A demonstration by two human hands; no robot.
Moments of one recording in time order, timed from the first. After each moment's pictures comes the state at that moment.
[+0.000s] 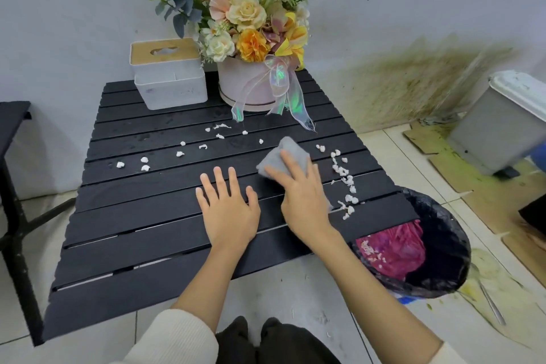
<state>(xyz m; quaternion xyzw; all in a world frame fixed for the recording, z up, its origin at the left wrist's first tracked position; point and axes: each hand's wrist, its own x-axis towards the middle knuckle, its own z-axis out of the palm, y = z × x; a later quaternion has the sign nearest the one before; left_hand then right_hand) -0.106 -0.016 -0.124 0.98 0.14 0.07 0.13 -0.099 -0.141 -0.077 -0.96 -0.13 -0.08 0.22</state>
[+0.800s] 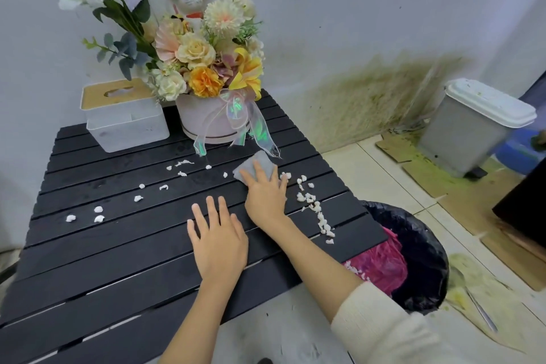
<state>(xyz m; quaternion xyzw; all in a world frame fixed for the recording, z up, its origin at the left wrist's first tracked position) -0.086 -0.058 -0.119 0.98 0.11 0.08 0.15 -0.012 -0.142 -0.091 -0.98 -0.05 -0.02 0.20</state>
